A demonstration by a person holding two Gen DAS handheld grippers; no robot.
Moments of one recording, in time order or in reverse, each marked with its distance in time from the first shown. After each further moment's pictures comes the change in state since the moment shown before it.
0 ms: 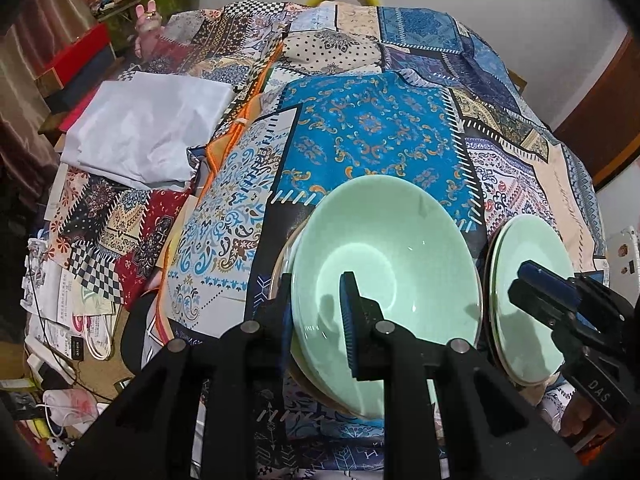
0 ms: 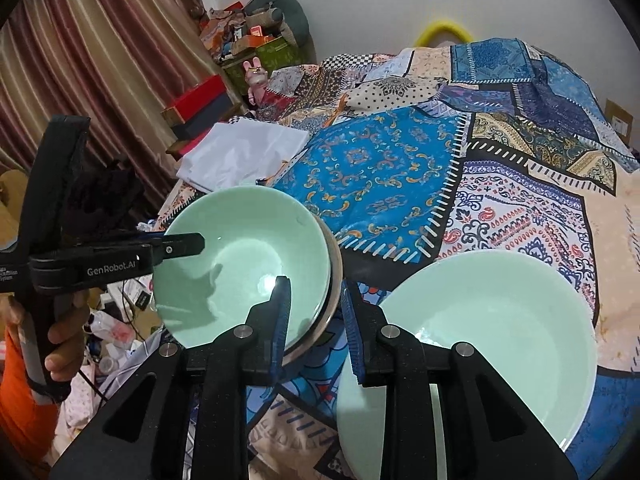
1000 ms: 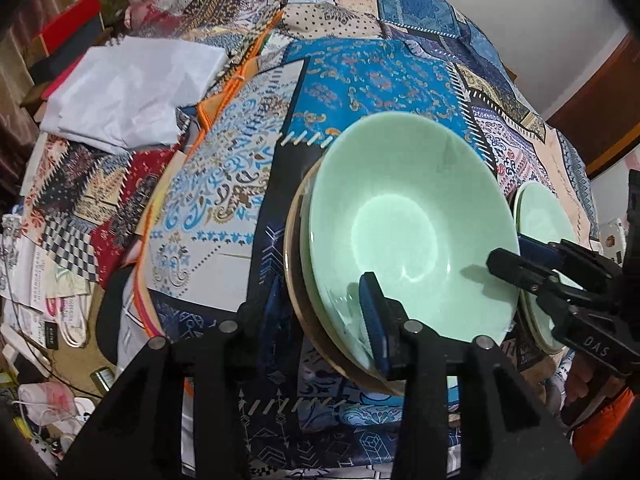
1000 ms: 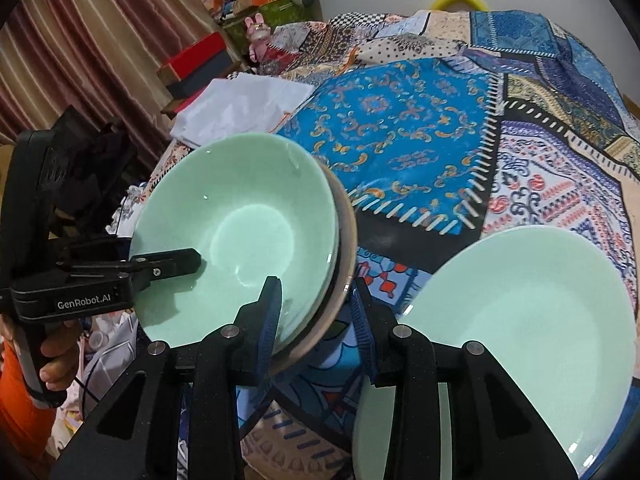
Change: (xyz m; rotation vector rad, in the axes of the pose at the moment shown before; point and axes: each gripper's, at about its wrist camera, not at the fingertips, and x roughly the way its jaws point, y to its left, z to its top) left arm 0.034 0.030 -0.033 -0.020 0.053 -0.099; right arm 0.055 0.005 -0.007 -0.032 0.145 0.003
